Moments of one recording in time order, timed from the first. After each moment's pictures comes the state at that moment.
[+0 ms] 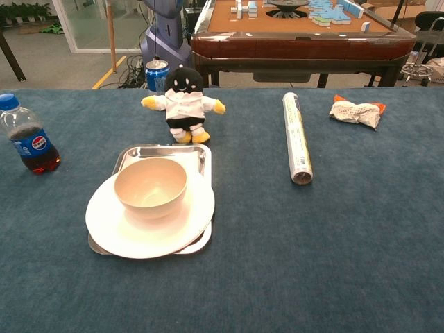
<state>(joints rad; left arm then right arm) -0.16 -1.06 -0.05 -1.65 1.51 1.43 -0.08 0.00 -1.14 0.01 -1.73 -1.45 1.47 -0.27</state>
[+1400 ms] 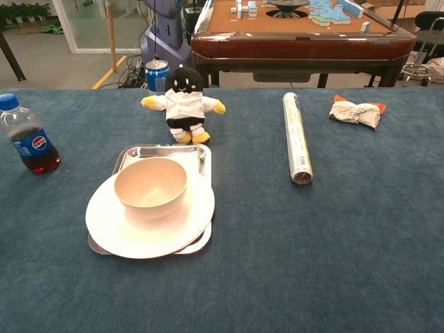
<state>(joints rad) -0.27 -0.98 0.00 -1.79 1.66 1.28 0.06 0.03 -1.14 0.04 -1.71 -1.41 1.43 -0.22</state>
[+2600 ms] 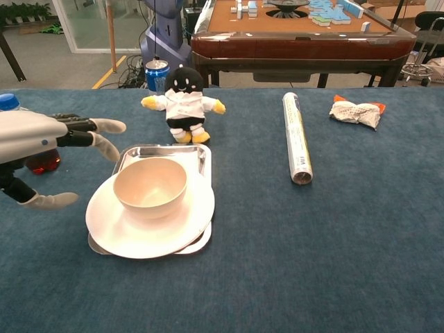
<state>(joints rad) -0.50 -1.25 -0.06 -1.78 1.49 1.00 0.36 0.10 -1.14 0.06 -1.65 -1.29 1.28 -0.16</state>
